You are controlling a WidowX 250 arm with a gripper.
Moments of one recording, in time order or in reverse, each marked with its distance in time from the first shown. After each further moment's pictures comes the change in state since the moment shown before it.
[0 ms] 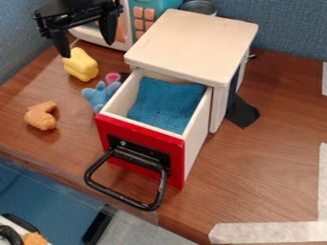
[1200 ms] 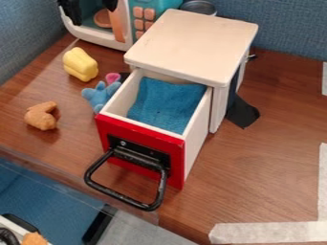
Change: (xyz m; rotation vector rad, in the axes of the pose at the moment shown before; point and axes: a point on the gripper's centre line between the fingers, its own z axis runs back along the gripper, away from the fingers) arm 0.065 -0.029 -0.022 0.075 -0.060 0.232
